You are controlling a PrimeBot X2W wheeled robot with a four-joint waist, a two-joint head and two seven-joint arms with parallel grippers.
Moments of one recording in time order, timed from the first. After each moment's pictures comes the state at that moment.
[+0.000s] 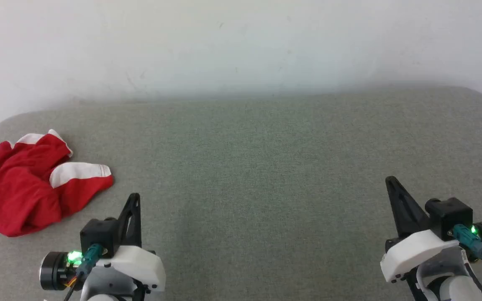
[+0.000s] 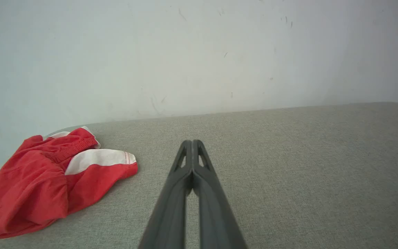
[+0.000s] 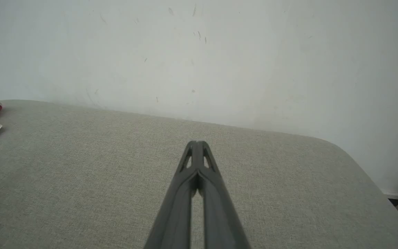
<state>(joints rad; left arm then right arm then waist) 0.01 0.06 0.00 0.00 -0.01 0.01 0.00 -0.01 -0.05 0.00 0.01 0.01 0.13 0.00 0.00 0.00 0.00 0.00</state>
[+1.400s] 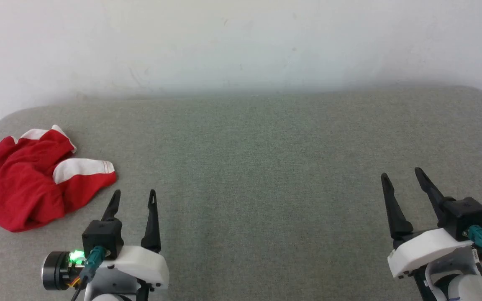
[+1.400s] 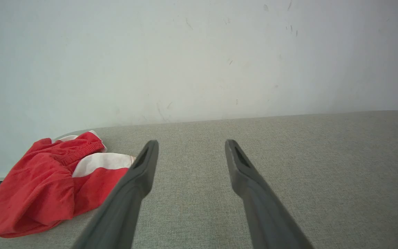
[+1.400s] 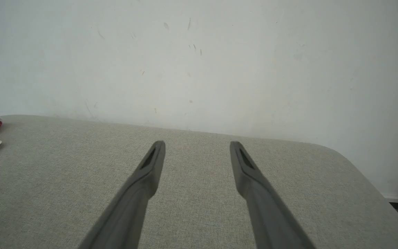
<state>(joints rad) 0.01 0.06 -0.03 -0.01 -0.01 0.05 -0.03 -0.01 -0.06 -0.03 -0.01 0.03 0.13 -0.03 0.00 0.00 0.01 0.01</state>
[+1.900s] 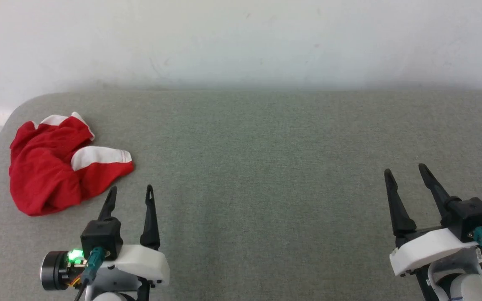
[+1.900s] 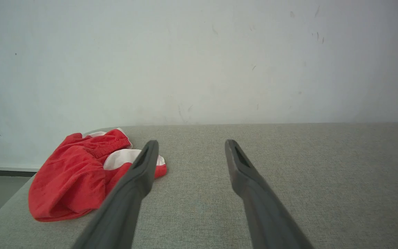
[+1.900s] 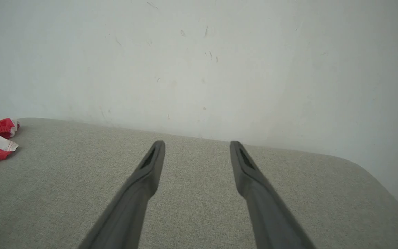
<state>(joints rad) 0.01 0.06 -0.04 -0.02 -0.01 0.10 -0.07 -0.01 -0.06 -0.03 -0.02 0.04 0.13 -0.07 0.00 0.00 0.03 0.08</state>
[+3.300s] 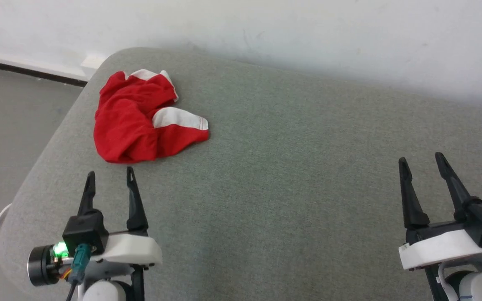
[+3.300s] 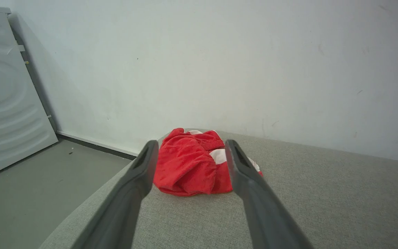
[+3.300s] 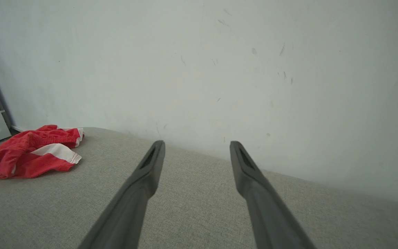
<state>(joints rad) -0.02 0.06 -0.04 -0.03 -0.04 0.21 -0.15 -0.01 -0.05 -0.06 -0.06 0.04 0.13 -0.15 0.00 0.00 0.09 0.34</state>
